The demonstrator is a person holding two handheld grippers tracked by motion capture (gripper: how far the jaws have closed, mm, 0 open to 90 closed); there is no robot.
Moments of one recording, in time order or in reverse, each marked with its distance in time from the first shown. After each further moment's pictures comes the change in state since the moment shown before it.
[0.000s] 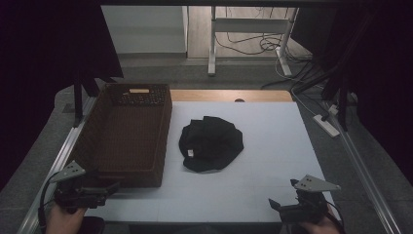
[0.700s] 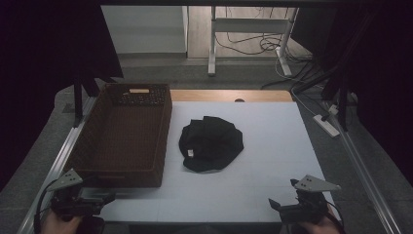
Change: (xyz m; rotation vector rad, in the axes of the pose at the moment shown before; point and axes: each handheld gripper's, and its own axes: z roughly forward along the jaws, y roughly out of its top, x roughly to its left) left arm 0.008 -0.023 0.002 0.043 -0.038 0.024; right arm 0.000 0.000 0.000 -0.002 0.000 0.001
